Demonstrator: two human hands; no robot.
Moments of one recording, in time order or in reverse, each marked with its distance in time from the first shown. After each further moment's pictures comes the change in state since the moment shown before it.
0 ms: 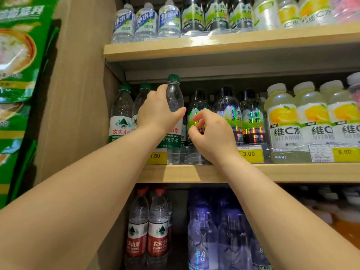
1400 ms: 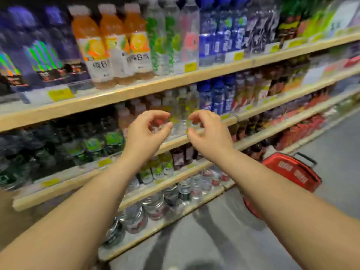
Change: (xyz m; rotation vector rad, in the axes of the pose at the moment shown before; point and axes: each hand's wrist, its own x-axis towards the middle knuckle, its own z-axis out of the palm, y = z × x) left_hand -0.481 0.279 -0.040 -0.853 -0.880 -0.260; right_hand -0.415 0.014 -0.385 -0.323 -0.496 0.780
